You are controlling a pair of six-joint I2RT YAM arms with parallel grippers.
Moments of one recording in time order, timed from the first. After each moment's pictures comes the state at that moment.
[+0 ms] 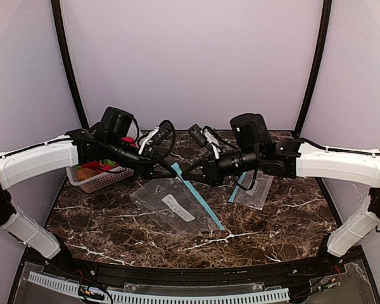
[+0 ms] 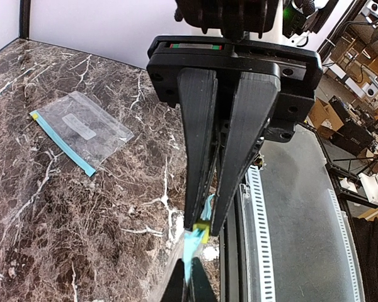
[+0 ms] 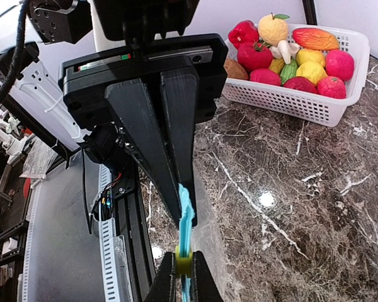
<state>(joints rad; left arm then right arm) -0.68 1.43 1.18 -0.40 0.89 0.12 0.96 1.50 1.19 -0.14 -0.52 0.23</state>
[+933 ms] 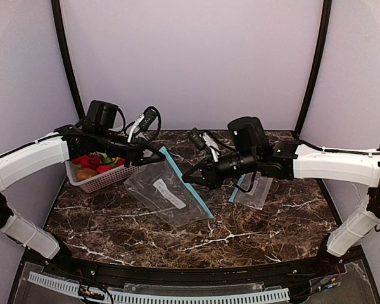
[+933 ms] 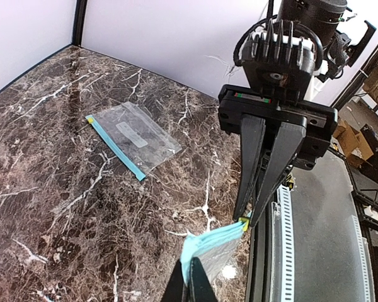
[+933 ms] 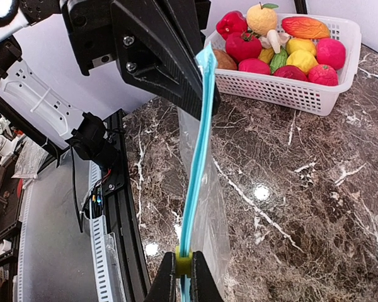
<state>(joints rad) -0.57 1.38 1.18 -0.39 0.83 0.08 0.96 1.51 1.17 -0.15 -0.49 0.23</state>
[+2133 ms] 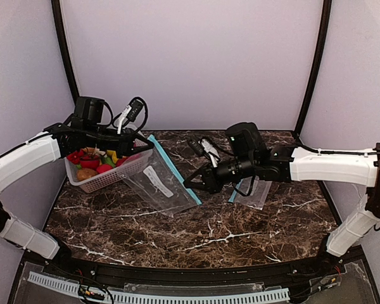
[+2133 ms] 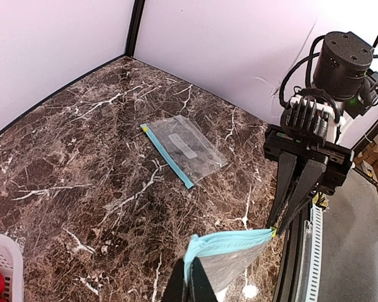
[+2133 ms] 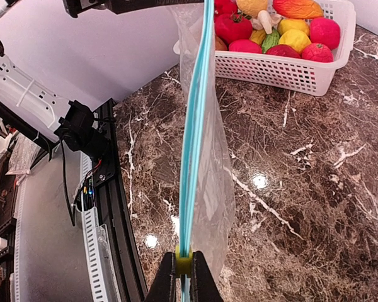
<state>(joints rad) -0.47 1.32 1.17 -0.37 0.71 0.04 0.96 1.53 1.15 -0.15 -0.47 0.23</state>
